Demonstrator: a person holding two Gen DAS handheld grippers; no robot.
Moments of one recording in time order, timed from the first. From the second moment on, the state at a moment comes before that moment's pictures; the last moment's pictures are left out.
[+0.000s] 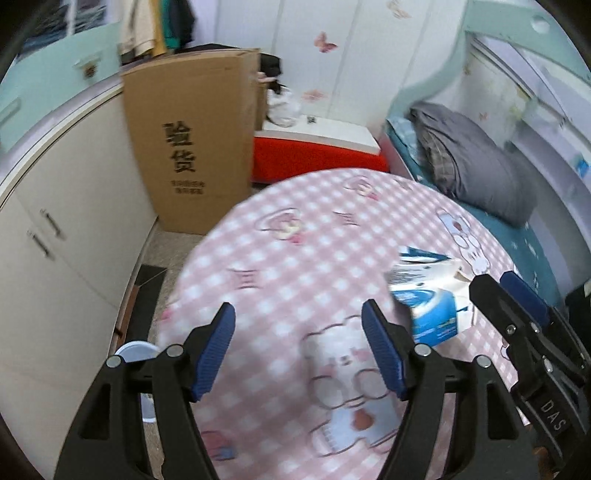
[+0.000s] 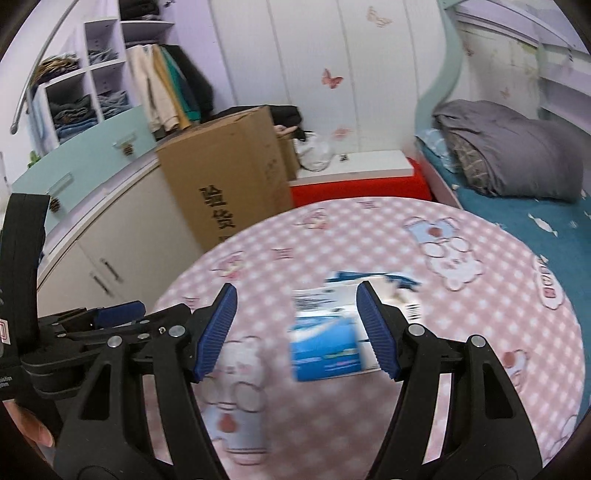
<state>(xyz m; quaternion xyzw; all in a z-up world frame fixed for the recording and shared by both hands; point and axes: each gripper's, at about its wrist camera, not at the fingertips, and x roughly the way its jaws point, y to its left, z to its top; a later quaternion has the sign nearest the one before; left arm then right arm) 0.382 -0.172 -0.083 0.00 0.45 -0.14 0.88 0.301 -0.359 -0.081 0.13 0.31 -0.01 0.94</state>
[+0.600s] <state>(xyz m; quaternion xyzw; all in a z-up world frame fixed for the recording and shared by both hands) 0.433 -0.283 -0.135 0.09 0.49 -0.22 0.84 0.323 -0.460 -0.120 0.15 0.34 -0.06 0.93</state>
